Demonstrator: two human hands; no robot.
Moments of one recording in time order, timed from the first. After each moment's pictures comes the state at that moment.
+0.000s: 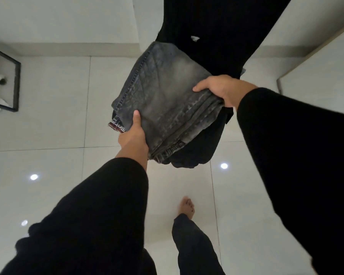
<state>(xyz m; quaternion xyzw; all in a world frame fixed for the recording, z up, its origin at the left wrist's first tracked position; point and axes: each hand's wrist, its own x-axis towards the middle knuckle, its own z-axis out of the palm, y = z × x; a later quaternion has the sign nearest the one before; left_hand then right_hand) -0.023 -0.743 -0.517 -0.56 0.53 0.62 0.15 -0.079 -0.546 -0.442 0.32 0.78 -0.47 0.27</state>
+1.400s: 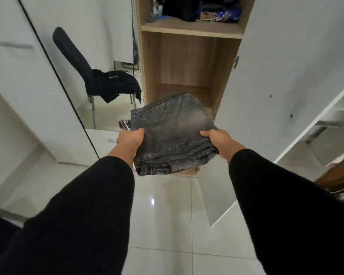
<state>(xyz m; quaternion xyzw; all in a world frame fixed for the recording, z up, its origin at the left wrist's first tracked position) 0.416 -0.354 -0.204 0.32 0.74 0.38 0.46 0.660 -0.377 -0.186 0.71 0.35 -0.49 -0.38</state>
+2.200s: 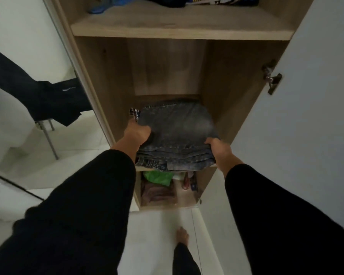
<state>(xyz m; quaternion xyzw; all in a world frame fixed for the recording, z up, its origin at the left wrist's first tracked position) 0.489 0.051 -0.260 0.51 0.70 0.27 0.43 0.706 -0.042 -0.282 0.74 0.20 -0.45 -0.46</state>
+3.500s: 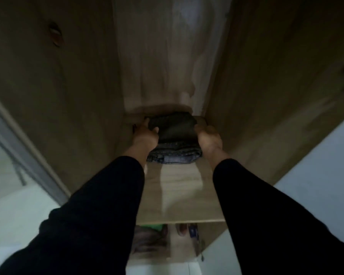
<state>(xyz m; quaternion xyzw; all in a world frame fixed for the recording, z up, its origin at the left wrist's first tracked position) 0.574 0.252 -0.381 0.60 0.69 0.23 0.34 0.744 0.188 -0.361 0.78 0.38 -0.31 -0.38</state>
